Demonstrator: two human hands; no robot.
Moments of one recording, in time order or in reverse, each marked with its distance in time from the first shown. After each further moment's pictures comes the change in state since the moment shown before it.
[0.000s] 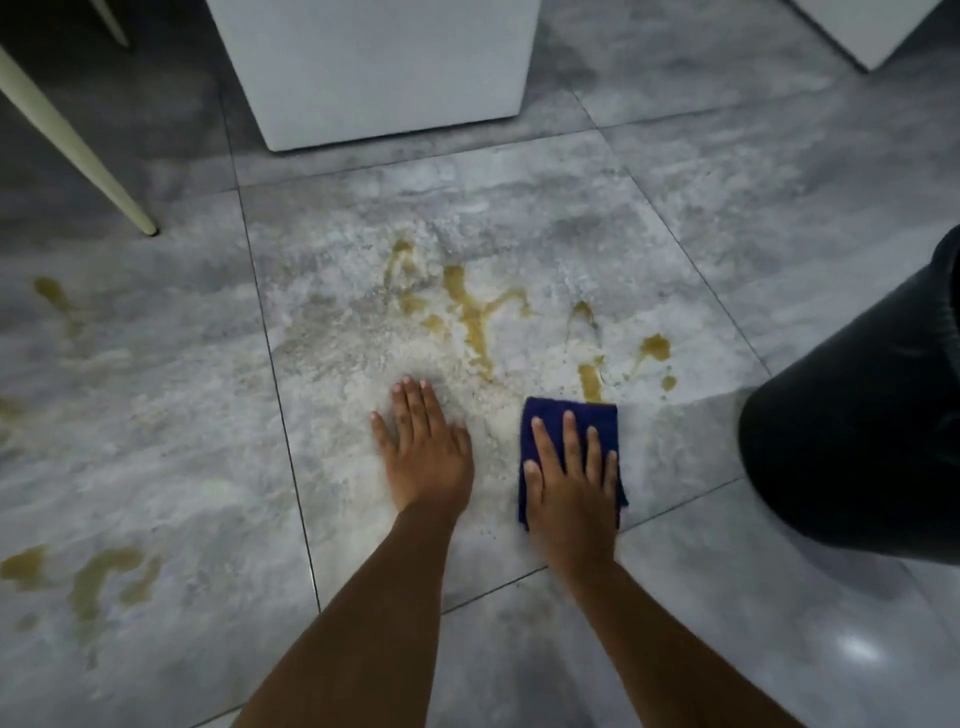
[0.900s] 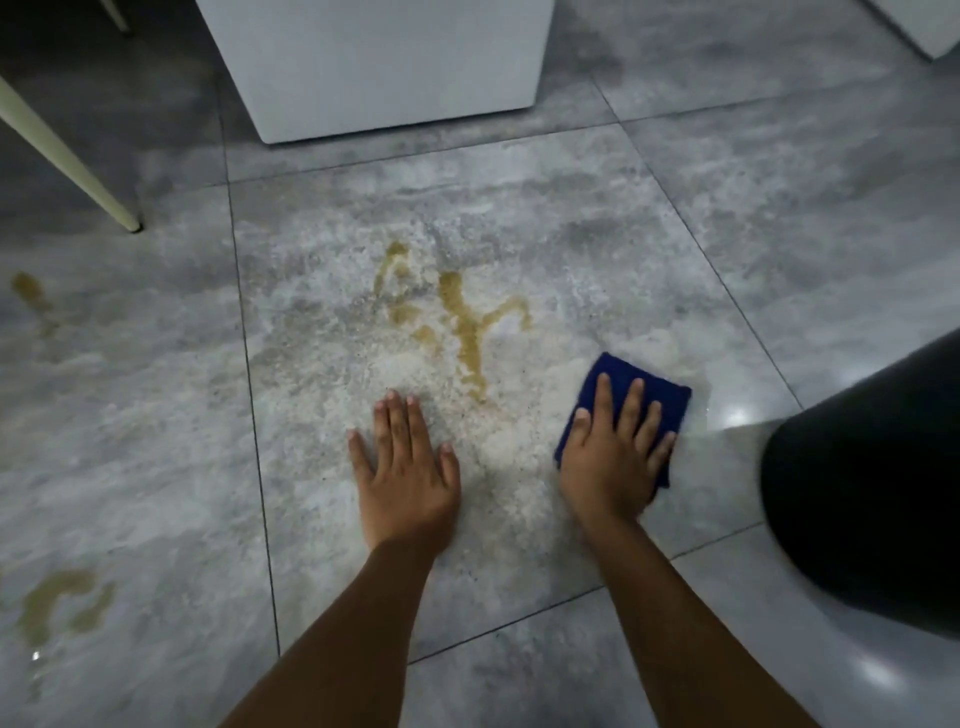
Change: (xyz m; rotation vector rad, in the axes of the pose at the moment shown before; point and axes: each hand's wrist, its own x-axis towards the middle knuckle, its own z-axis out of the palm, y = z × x) left_hand -0.001 -0.002 0.012 0.036 0.085 -0.017; right_hand 0.086 0.028 -0.010 0.064 0.082 0.343
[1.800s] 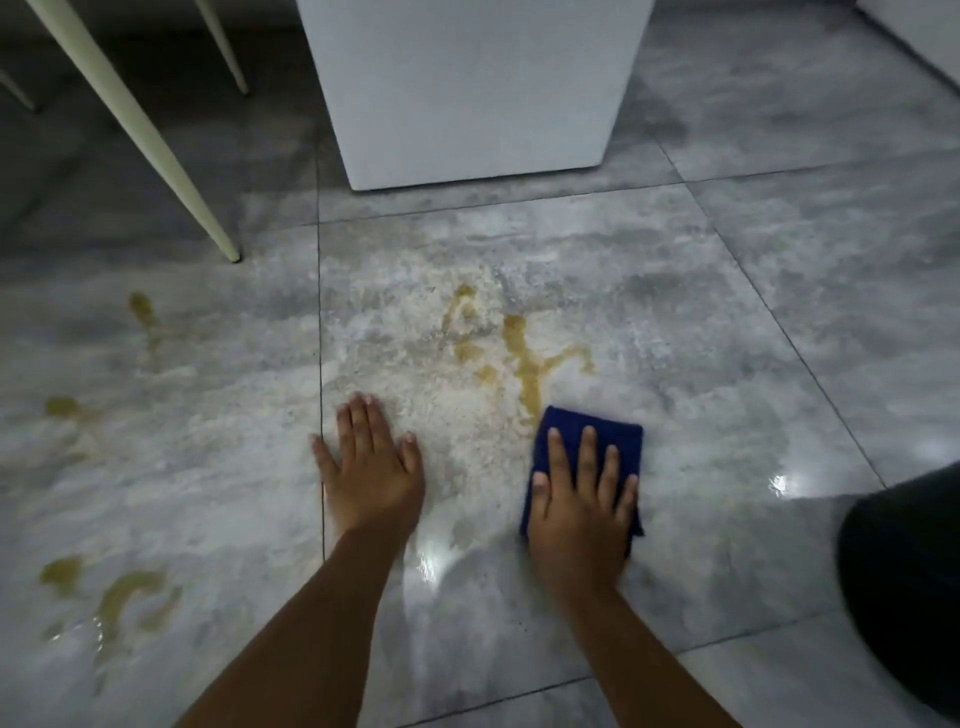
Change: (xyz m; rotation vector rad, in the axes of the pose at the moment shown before) left_hand 0.047 -0.069 -0.039 -0.023 0.002 -0.221; right_hand -0.054 -0.059 0.014 0.041 -0.006 -0.385
